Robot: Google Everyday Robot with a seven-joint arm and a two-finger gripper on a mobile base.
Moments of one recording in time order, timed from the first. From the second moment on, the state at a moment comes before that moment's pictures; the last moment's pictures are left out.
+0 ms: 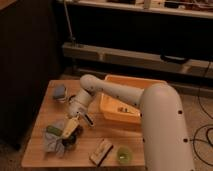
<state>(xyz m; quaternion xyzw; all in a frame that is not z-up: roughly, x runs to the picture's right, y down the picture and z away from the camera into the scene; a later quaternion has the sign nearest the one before) -0.191 0.202 0.665 -0.69 -0.38 0.01 0.62</state>
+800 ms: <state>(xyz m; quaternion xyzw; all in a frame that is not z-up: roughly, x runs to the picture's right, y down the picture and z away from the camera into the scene) -0.188 0.213 0.676 -0.70 -0.36 0.01 0.61</state>
